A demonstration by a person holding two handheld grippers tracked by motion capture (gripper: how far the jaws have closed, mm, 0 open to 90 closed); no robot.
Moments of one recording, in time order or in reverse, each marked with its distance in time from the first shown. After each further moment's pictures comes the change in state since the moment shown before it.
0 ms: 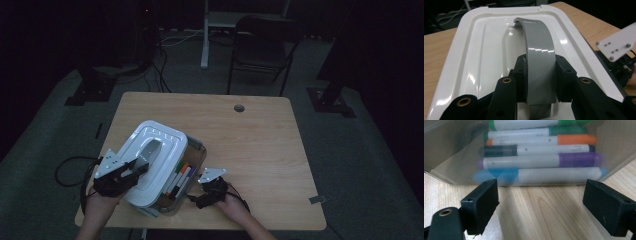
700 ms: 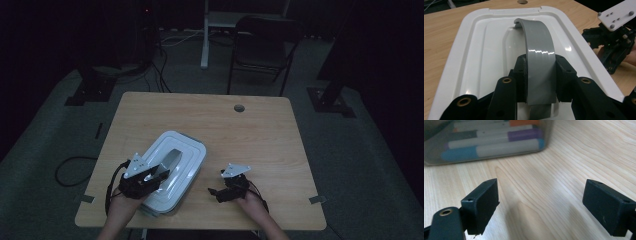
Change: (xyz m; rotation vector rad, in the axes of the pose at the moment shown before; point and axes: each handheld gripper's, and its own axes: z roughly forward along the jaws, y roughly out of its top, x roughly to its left) left arm -0.026 -0.006 0.042 0.067 -0.078 -0.008; right arm -0.037 -0.032 -0.046 -0.012 -0.106 0.092
